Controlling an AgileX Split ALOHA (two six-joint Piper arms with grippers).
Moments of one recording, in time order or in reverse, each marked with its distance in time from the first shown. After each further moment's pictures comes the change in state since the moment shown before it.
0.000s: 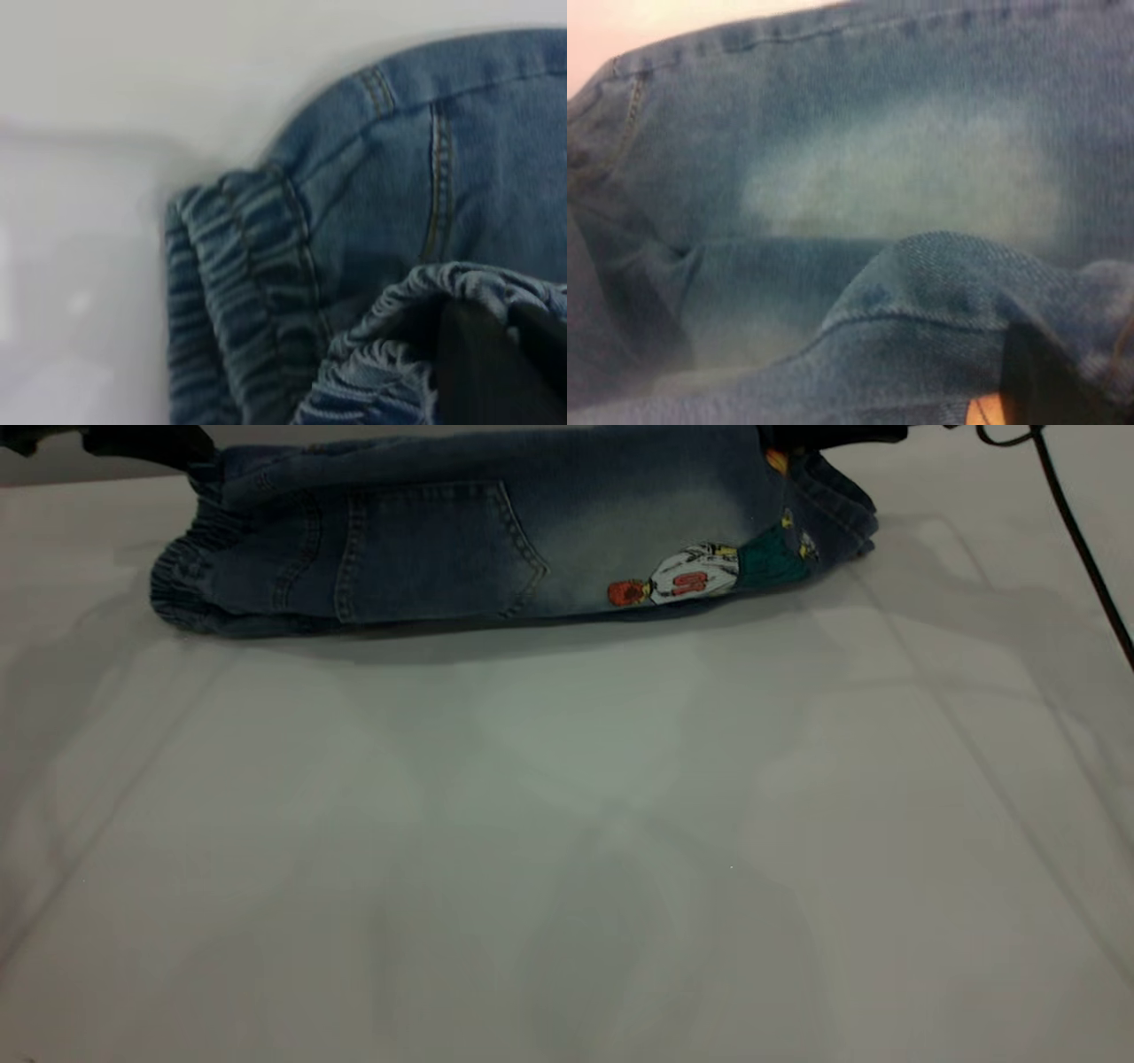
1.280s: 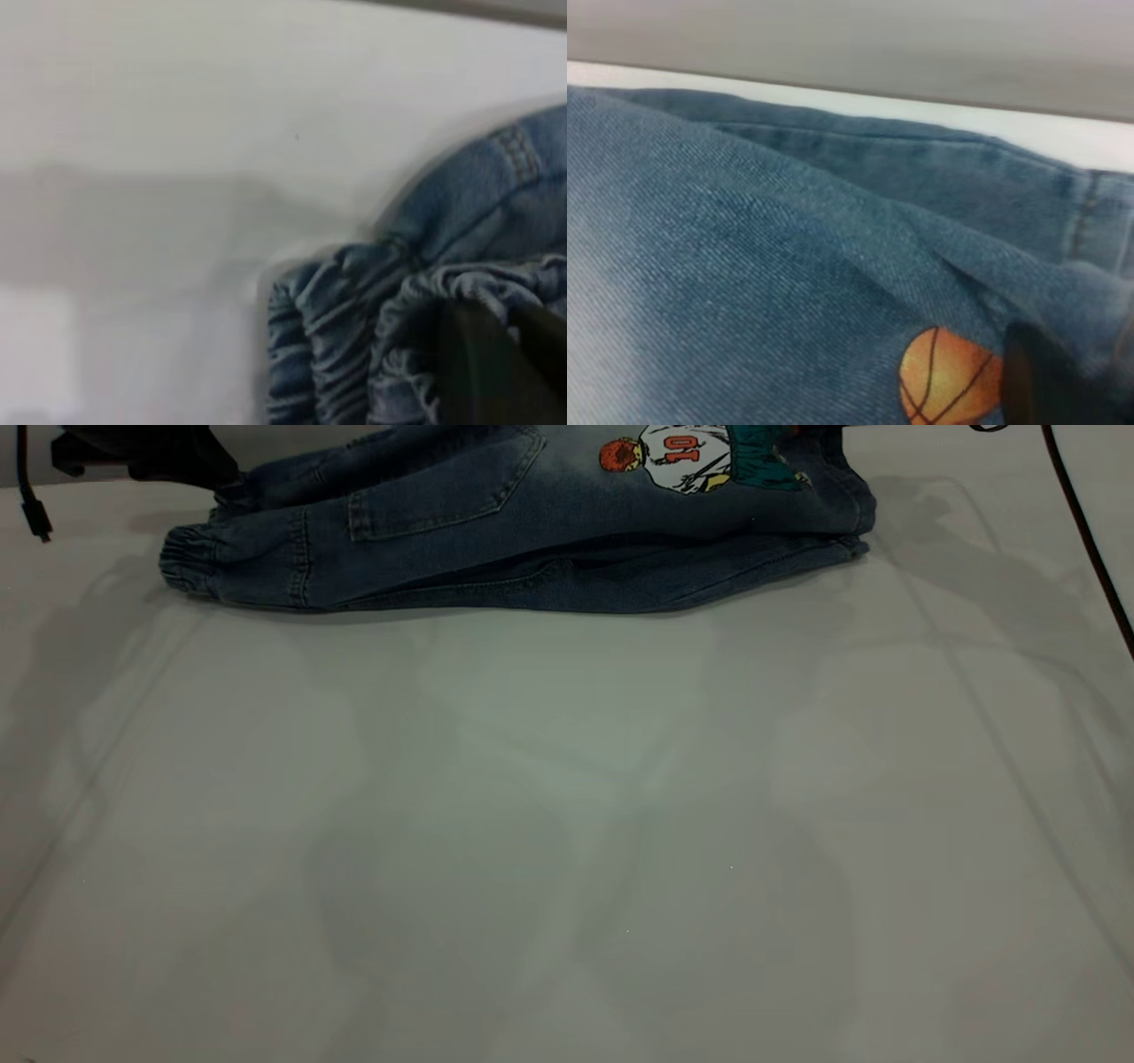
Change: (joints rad) left arm 0.000 0.205 -0.201 0.023 -0.092 0.056; right arm 0.000 0.151 -0.208 -0.020 -0.232 -0.082
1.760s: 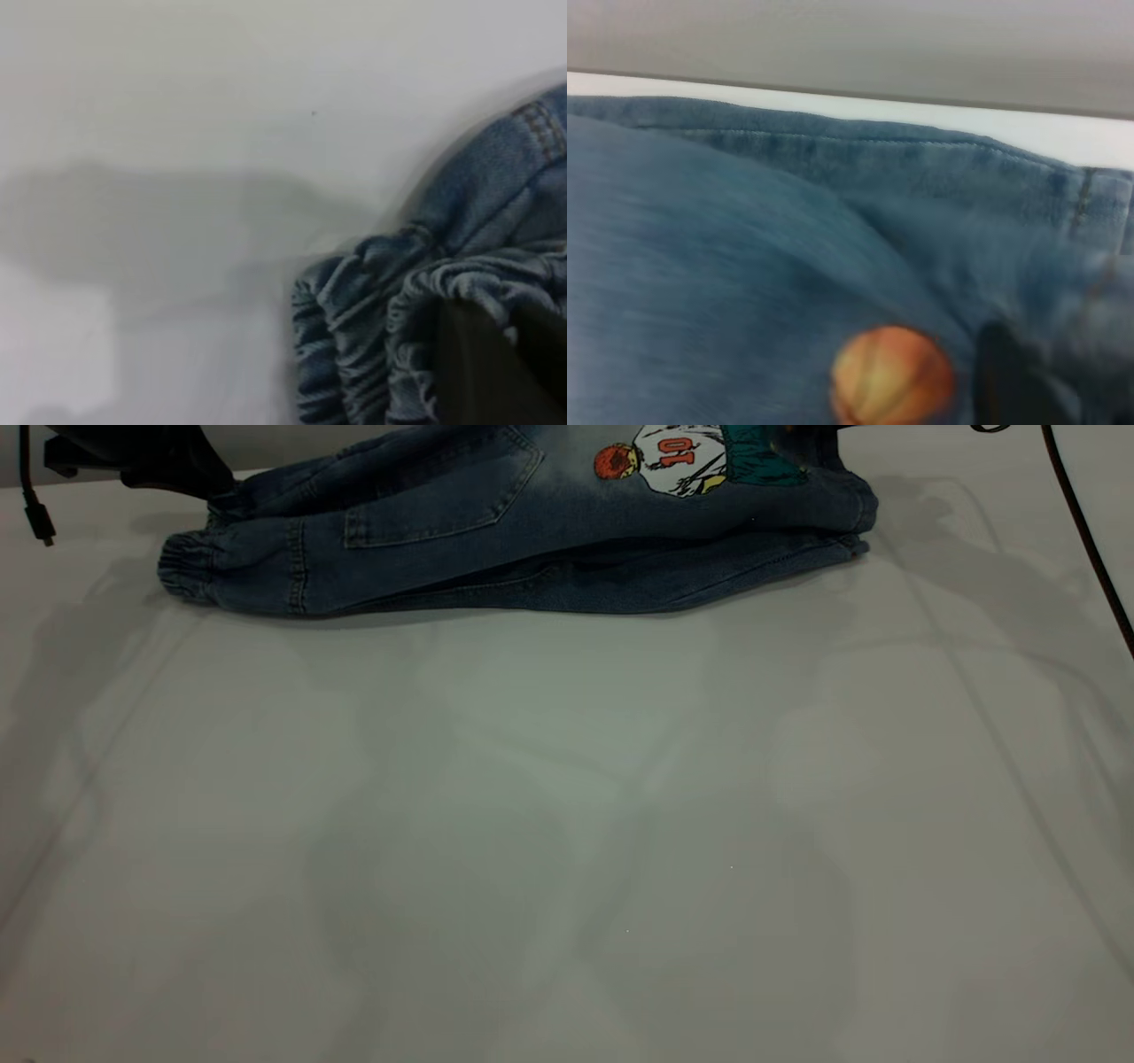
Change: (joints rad) left arm 0.000 0.000 0.000 0.066 0.000 -0.002; right arm 0.000 -0.001 0.000 -0.003 0.007 0.029
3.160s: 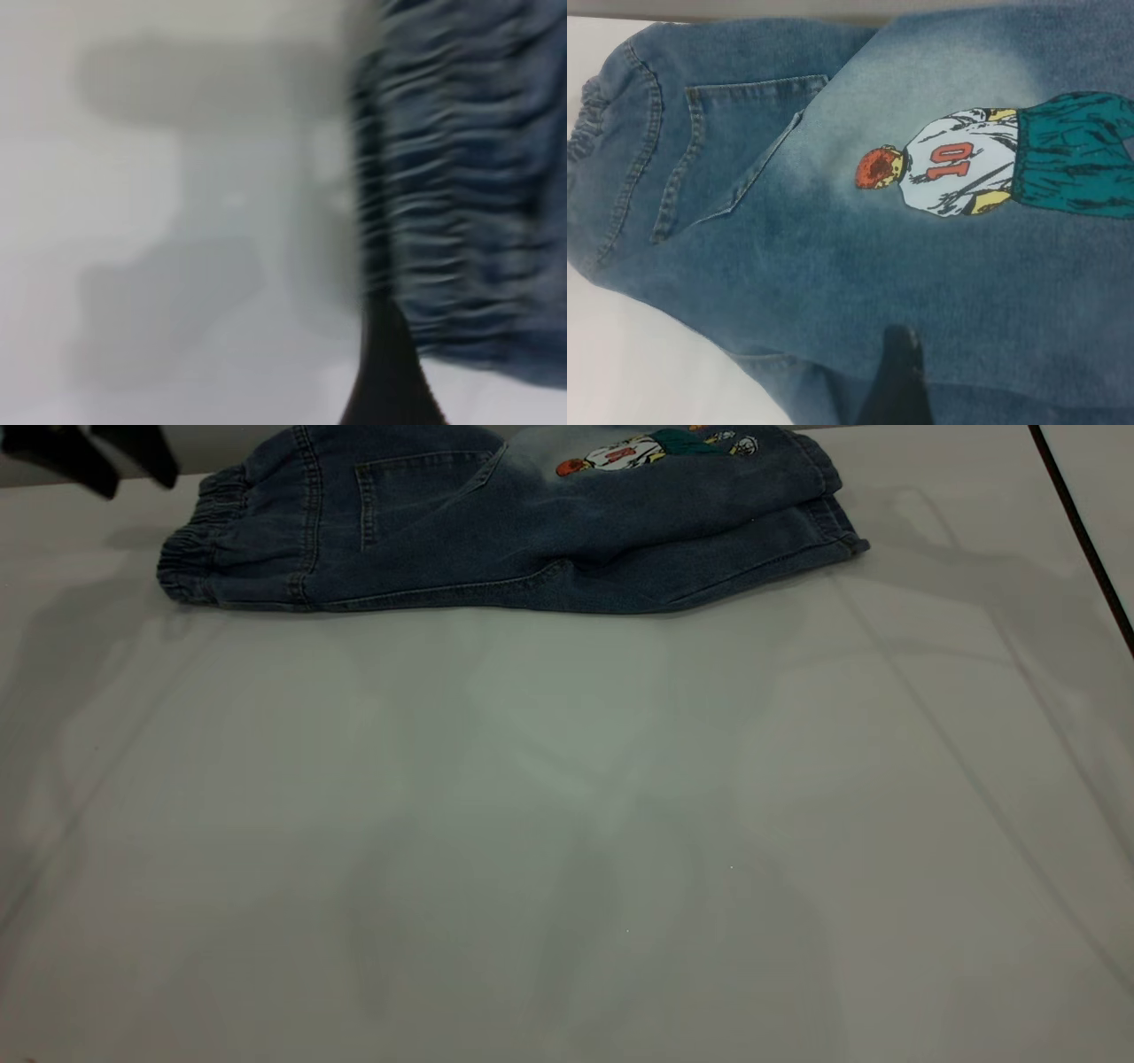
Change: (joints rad) left arm 0.003 -0.131 -0.008 0.442 0.312 -0.339; right arm 0.000 -0.120 0.000 -0.195 0.334 0.301
